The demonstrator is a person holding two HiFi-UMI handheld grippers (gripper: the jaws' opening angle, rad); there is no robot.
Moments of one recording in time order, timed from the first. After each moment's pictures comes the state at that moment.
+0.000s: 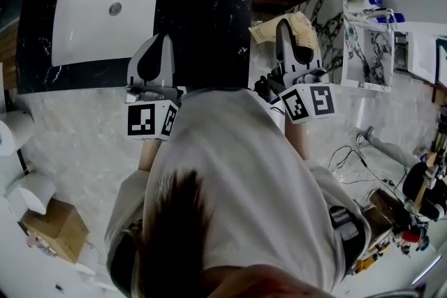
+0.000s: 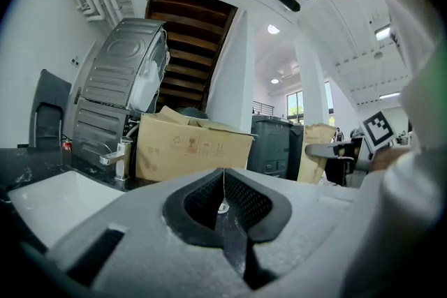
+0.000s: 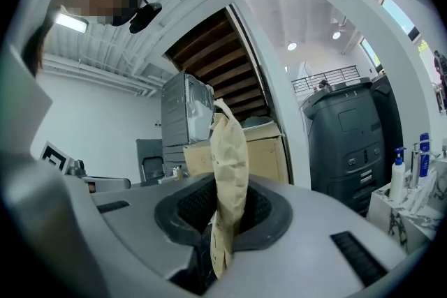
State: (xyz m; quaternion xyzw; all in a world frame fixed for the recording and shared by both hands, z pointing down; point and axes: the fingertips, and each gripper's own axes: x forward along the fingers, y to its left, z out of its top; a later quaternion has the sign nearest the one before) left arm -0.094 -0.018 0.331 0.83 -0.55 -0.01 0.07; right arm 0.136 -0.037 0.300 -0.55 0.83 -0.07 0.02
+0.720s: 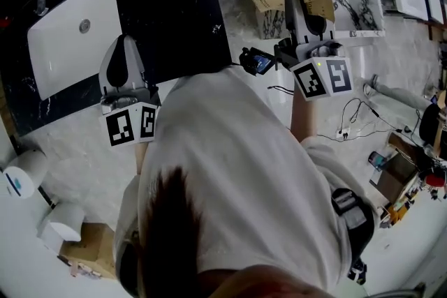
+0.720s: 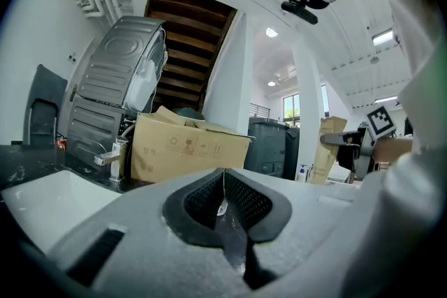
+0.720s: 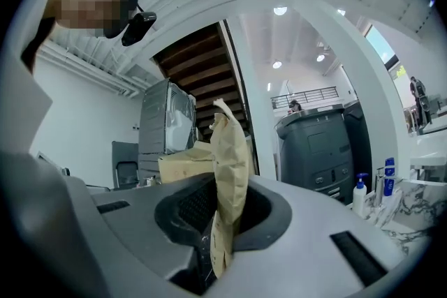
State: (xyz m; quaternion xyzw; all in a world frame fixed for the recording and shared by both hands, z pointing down) left arm -0.092 -0.020 0.330 0.84 -0.54 -0.02 0.08; right arm 0.212 -0.015 0.261 -0.62 0.78 -0.03 0.04
